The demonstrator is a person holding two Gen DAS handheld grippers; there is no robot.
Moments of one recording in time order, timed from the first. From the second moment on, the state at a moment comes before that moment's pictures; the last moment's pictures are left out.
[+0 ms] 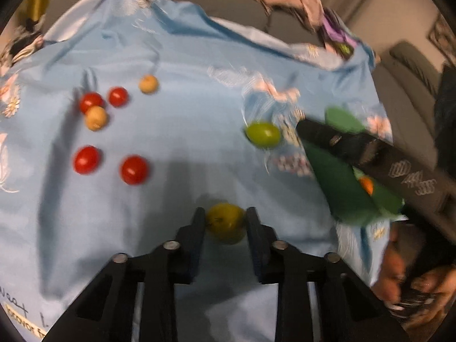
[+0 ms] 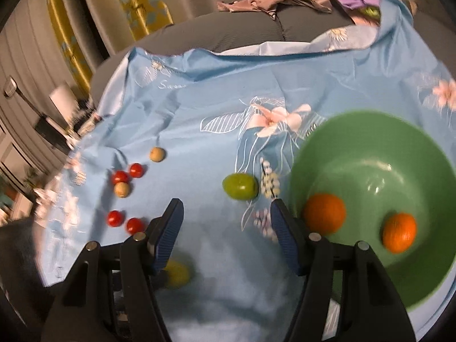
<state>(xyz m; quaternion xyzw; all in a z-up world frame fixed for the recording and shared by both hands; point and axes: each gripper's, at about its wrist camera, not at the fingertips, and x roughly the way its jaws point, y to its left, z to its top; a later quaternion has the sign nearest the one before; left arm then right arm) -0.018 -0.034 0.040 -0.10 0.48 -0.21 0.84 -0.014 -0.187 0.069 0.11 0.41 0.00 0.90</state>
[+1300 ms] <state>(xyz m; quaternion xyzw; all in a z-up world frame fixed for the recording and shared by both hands) 0.021 -0.041 0.015 -0.16 0.50 -0.19 0.83 0.061 -0.155 0.026 -0.09 0.49 -0.03 0.87</state>
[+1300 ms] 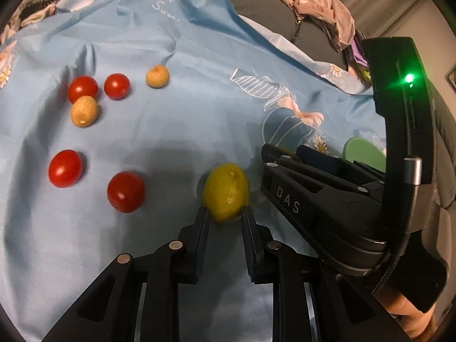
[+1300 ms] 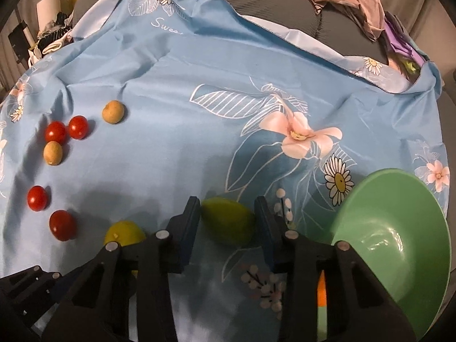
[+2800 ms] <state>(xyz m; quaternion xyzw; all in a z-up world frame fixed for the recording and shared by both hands) 0.045 -0.049 0.009 -0.17 0.51 -0.21 0.81 0.058 -0.177 0.052 0.10 0.49 0.05 0.86</state>
